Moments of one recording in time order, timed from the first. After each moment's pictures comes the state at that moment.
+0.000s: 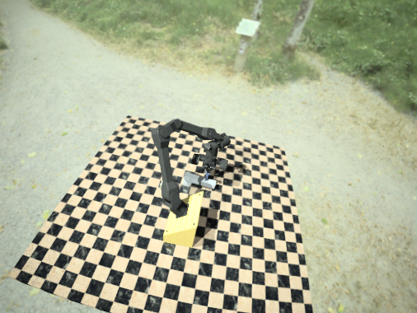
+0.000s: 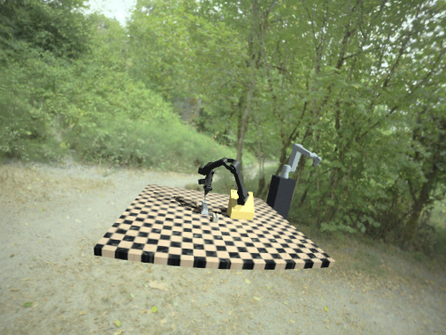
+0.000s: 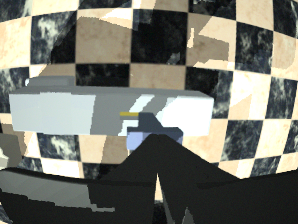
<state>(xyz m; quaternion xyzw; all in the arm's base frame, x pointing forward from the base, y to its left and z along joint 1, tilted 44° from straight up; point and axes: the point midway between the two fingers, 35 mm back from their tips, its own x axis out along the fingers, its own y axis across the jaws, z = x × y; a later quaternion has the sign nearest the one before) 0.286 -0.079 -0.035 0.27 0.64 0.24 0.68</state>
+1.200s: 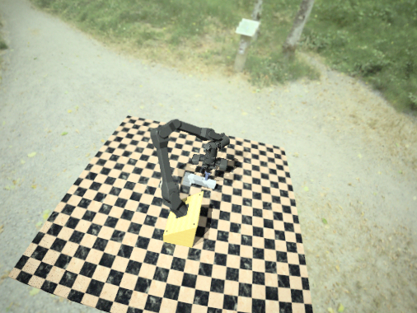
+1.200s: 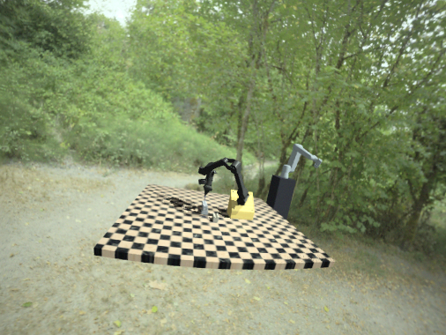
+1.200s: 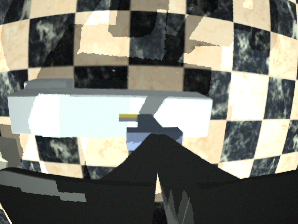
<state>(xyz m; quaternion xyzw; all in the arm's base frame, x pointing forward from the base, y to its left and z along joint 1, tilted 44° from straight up) 0.285 -0.078 -0.036 0.27 0.64 0.23 0.68</state>
